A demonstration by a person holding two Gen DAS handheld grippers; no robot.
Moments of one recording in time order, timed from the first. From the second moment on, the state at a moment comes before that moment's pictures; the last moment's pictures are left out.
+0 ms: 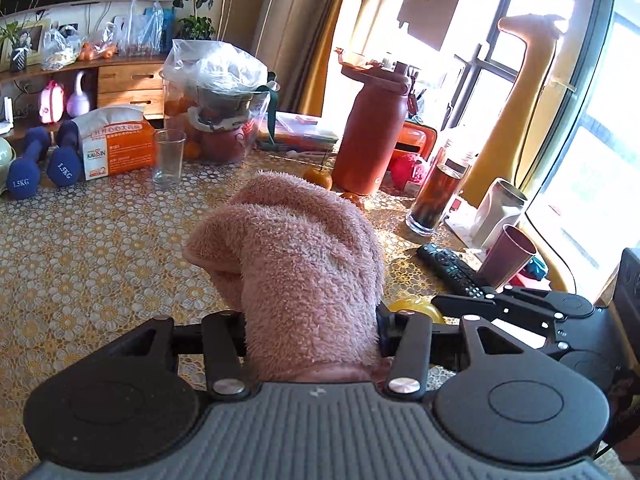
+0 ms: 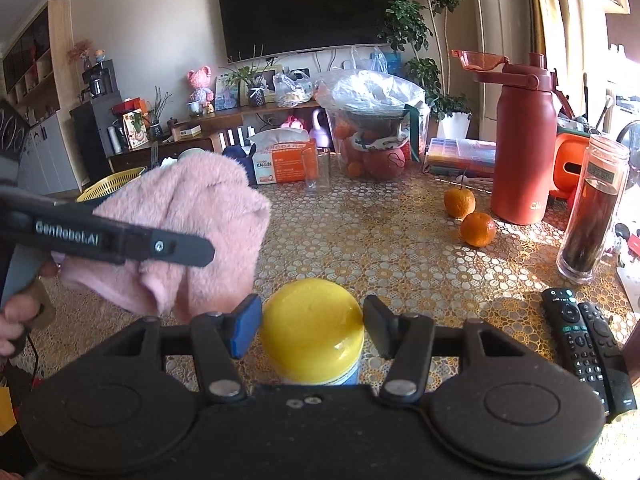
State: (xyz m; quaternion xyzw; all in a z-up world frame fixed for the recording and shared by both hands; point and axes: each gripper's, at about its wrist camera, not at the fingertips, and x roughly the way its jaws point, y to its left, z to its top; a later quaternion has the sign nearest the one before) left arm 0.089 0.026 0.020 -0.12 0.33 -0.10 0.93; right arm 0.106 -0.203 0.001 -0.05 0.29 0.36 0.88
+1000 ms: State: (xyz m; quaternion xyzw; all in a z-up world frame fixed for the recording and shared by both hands) left arm 0.068 -0.033 -0.033 0.02 0.37 -0.13 0.92; right arm 0.111 -0.225 -0.001 -0.02 0.29 0.37 0.88
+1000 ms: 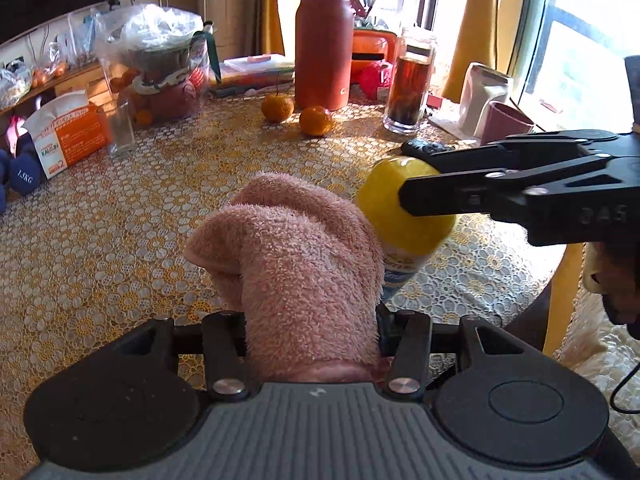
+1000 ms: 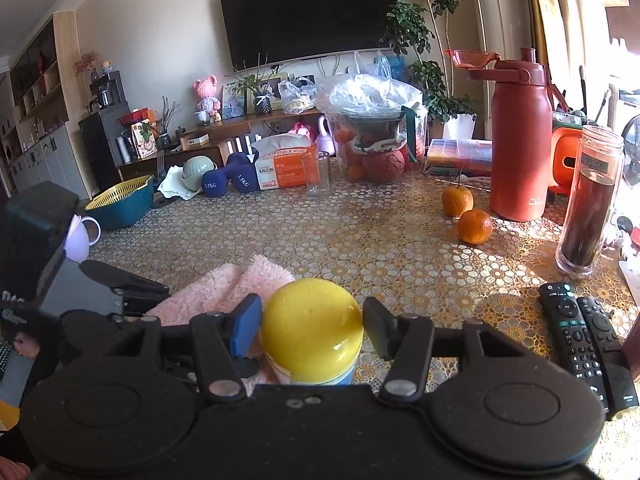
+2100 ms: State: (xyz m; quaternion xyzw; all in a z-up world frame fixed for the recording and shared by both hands) left arm 0.075 -0.015 -0.063 0.00 0.41 -0.07 0.91; right arm 0.127 -0.185 0.027 -0.24 0.30 0.43 0.82
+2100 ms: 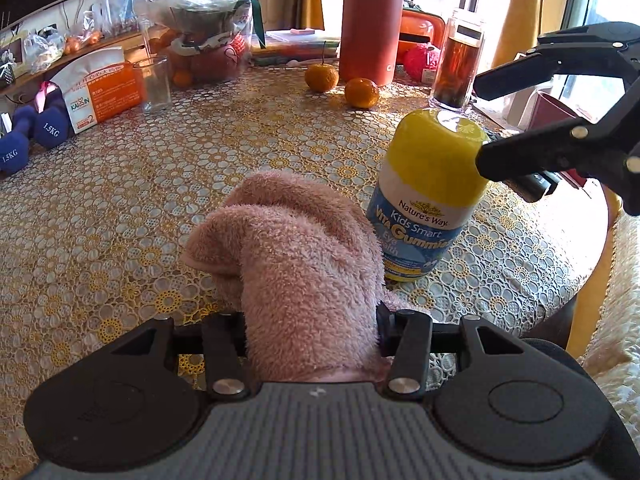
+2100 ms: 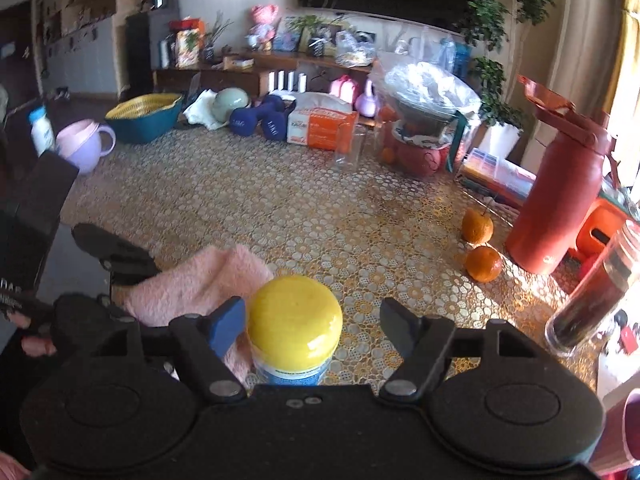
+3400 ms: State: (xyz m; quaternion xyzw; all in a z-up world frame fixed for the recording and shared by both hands) left arm 0.027 -0.047 -0.021 0.01 0.33 -0.09 0.94; right arm 0.142 -0.158 0.017 0.01 0.45 0.30 0.84
